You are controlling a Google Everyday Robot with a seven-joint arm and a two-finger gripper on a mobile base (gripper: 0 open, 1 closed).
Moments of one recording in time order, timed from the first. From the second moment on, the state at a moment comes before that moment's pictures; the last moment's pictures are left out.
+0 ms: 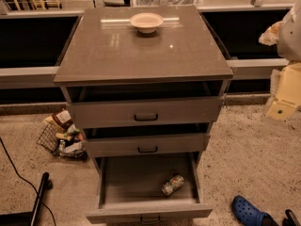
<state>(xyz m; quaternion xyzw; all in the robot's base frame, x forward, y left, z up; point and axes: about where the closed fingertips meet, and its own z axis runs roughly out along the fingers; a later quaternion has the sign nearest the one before) 0.438 -0.217 0.976 -0.60 0.78 -0.03 0.16</state>
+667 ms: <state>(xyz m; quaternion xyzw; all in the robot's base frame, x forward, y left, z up) 0.447 -0.210 0.952 -0.62 0.77 -0.02 0.16</state>
